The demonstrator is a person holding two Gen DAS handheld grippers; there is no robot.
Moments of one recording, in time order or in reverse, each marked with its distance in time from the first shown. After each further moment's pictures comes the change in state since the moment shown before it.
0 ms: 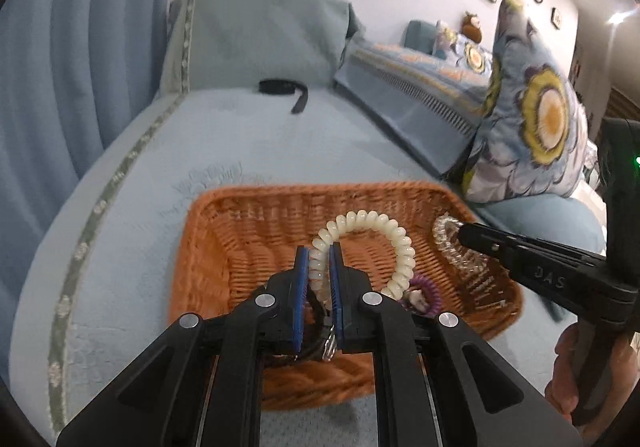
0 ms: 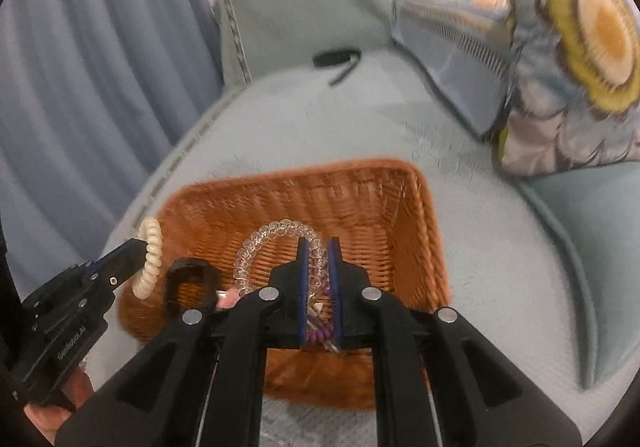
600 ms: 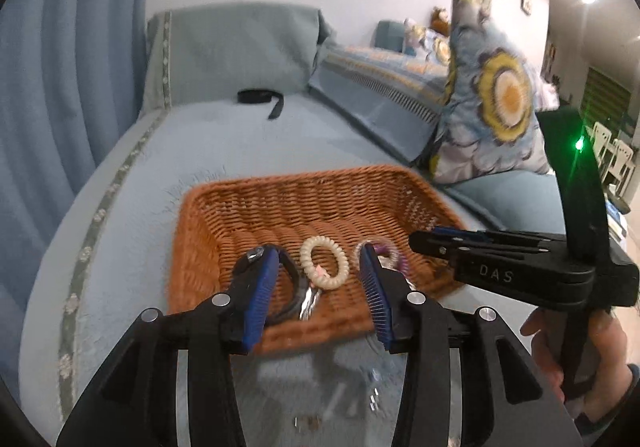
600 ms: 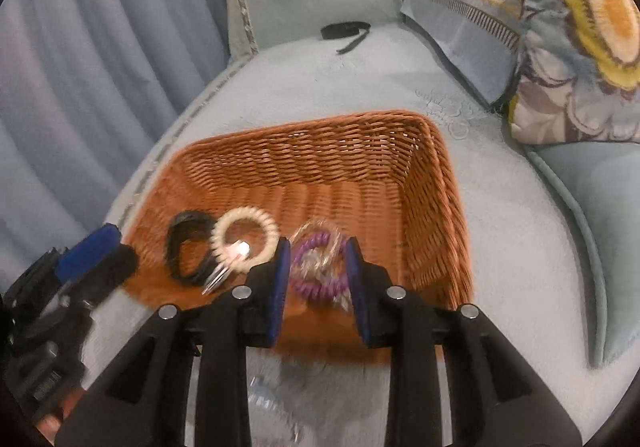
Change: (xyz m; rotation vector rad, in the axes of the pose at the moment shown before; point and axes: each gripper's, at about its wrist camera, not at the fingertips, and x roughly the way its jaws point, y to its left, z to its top) left arm -0.069 -0.011 -0.027 0.091 -0.056 -0.055; right arm -0.037 0.009 -0.039 -0.016 0.029 0.049
